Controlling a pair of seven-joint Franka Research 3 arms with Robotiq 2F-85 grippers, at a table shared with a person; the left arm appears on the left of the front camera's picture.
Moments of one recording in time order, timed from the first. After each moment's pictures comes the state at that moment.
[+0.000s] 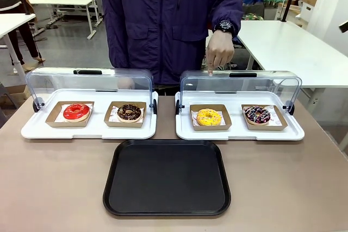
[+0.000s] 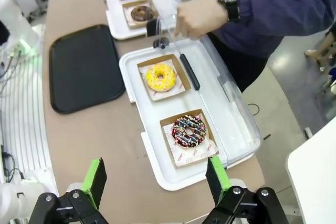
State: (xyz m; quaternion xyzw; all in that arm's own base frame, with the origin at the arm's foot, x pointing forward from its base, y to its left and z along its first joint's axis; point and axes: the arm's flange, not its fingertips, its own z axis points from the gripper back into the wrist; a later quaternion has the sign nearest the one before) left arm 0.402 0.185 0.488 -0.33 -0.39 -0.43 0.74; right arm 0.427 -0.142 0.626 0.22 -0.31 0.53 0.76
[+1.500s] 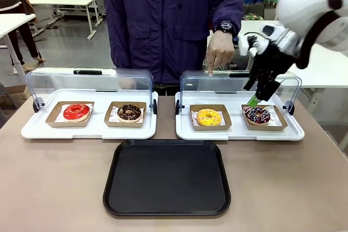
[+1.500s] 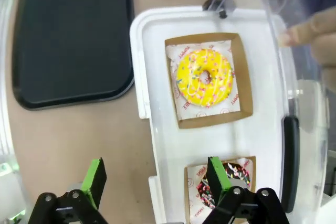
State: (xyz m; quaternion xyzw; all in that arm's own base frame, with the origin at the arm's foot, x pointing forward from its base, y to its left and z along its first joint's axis) left arm 0.403 0.185 0.488 -0.33 -0.39 -0.43 0.74; right arm 0.483 0.115 0.456 0.11 -0.13 0.64 0.75
